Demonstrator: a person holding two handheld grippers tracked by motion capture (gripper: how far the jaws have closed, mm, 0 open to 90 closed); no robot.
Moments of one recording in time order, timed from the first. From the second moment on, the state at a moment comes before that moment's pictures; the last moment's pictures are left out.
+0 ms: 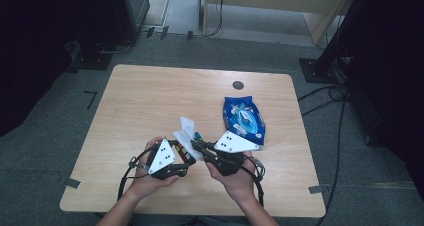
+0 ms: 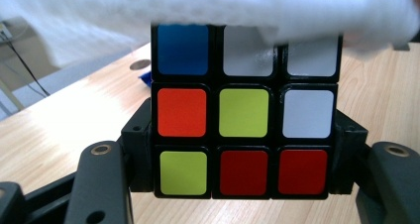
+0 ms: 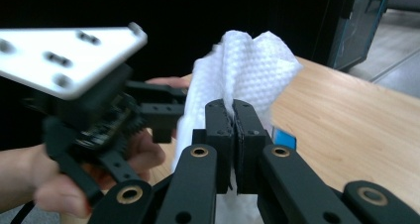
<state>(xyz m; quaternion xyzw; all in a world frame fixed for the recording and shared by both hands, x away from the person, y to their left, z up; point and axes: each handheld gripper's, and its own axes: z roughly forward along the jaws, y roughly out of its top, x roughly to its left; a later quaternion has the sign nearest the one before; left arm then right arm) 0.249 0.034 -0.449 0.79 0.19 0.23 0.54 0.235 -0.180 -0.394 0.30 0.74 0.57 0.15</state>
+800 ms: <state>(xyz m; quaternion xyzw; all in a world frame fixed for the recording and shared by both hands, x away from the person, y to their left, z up) 0.255 0.045 -0.445 0.78 0.20 0.22 0.55 0.275 -0.211 -0.440 0.39 0.76 0.50 0.16</state>
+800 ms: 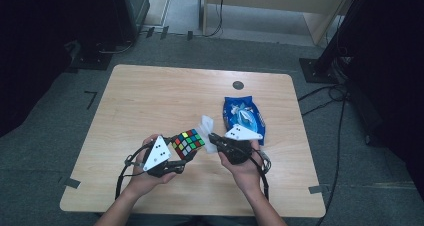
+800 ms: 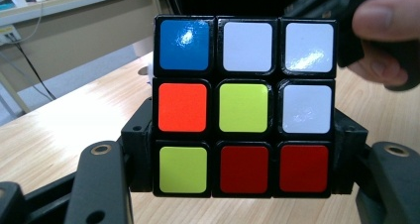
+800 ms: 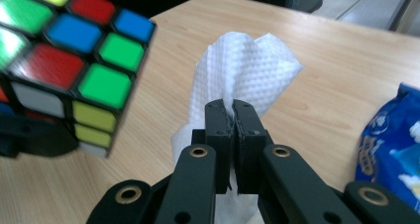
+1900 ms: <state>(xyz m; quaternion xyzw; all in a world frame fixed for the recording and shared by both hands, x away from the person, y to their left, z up) 0.253 0.035 -0.455 0.79 0.20 0.24 0.53 0.267 -0.186 -0.420 0.45 0.70 0.56 -0.01</state>
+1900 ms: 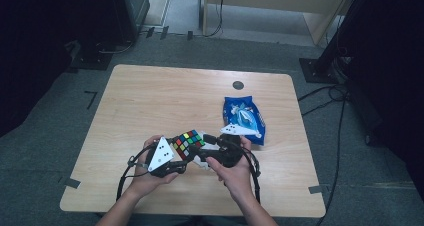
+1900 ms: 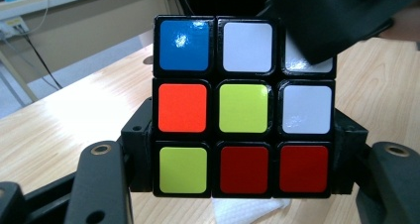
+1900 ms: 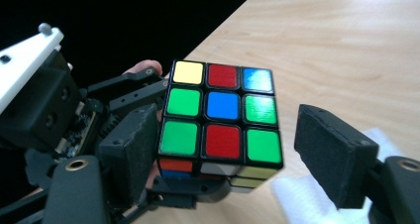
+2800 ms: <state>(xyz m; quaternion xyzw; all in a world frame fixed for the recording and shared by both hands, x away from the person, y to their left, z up) 0.249 0.022 -0.452 0.80 0.21 0.26 0.49 0.254 -0.157 -0.421 0.42 0.76 0.49 0.08</state>
